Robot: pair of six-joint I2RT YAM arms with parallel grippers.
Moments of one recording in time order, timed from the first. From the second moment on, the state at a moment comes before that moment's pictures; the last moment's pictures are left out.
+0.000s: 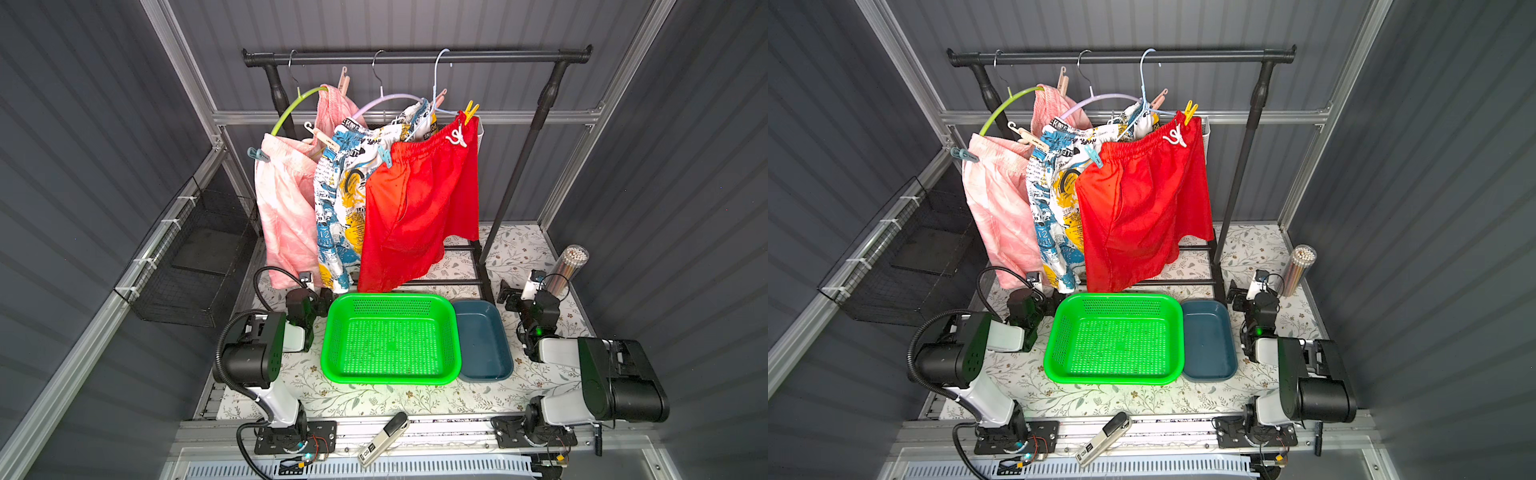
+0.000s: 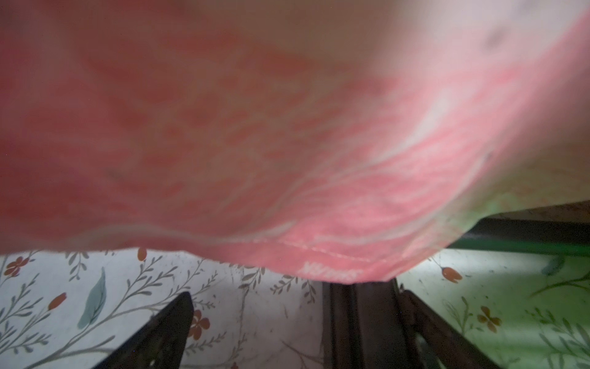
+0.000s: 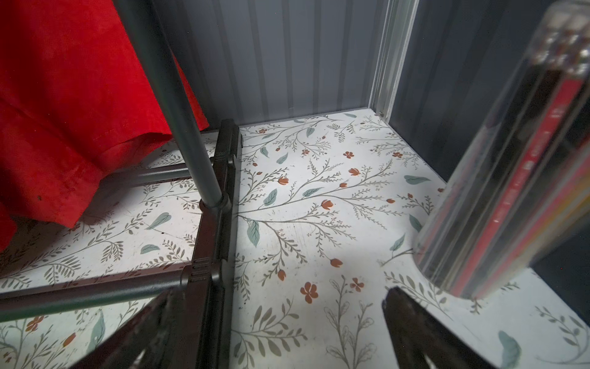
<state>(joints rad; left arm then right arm) -0.04 1.71 0.46 0.80 -0.04 0.01 -0.07 1.45 0.31 0.89 0.01 0.07</state>
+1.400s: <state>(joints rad) -0.04 1.57 0.77 0.17 -0.02 -0.07 -0.06 1.17 0.39 0.52 0.01 0.13</state>
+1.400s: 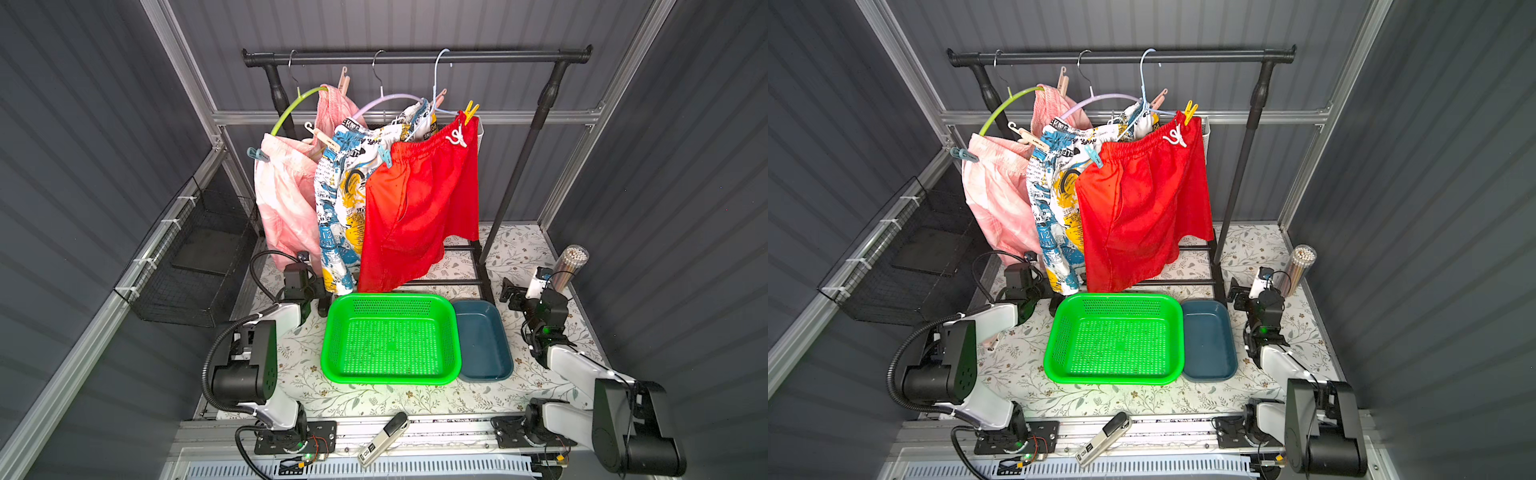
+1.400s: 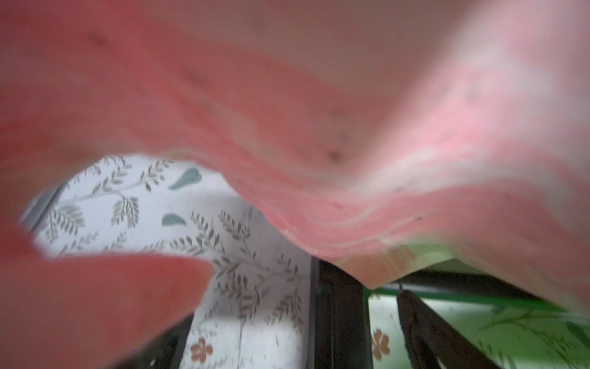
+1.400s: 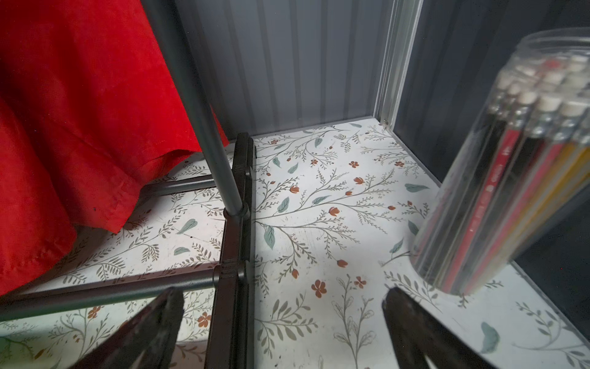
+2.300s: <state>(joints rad) -0.05 1.16 0.95 -0.62 0.08 -0.37 0.21 1.29 1.03 -0.33 0.03 0.44</state>
